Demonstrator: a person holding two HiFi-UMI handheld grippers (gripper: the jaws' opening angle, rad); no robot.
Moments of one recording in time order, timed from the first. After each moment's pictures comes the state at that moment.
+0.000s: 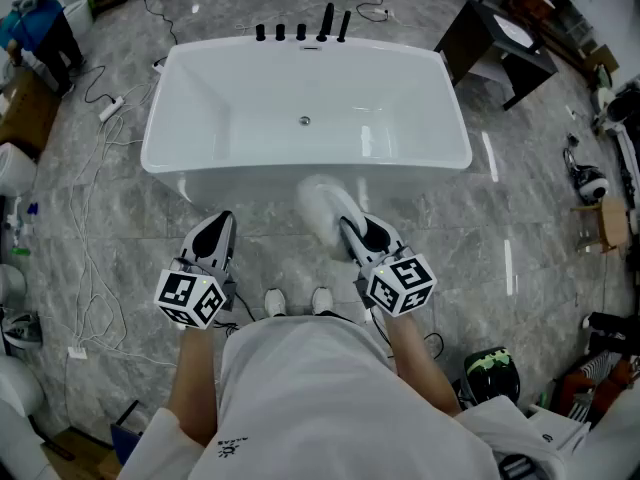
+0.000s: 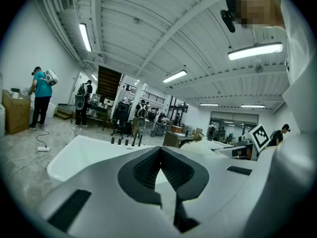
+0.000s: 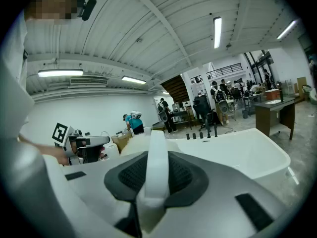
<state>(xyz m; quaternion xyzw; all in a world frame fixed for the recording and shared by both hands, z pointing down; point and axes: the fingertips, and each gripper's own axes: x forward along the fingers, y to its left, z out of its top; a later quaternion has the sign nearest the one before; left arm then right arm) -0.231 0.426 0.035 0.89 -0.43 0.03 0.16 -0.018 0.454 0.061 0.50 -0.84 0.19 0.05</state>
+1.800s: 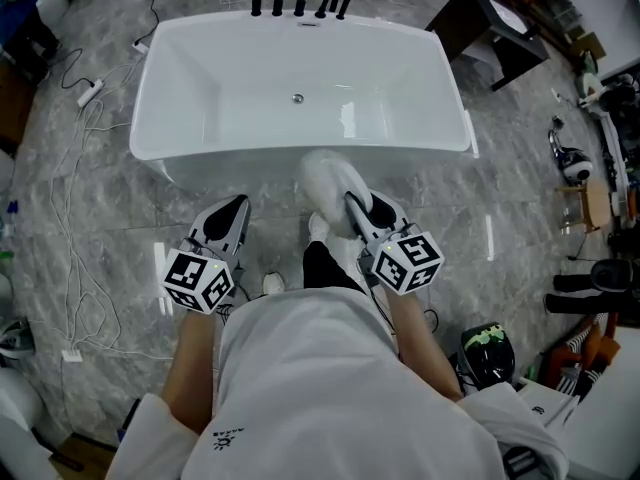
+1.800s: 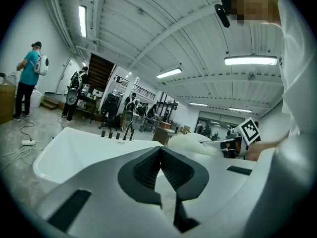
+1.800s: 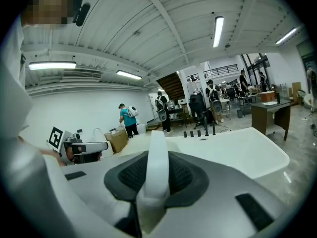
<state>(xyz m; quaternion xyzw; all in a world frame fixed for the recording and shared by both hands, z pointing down) -0.252 0.394 0.069 0.91 -0.36 0.04 0.18 -0.061 0.411 0.073 0.52 -0.83 0.20 0.07</state>
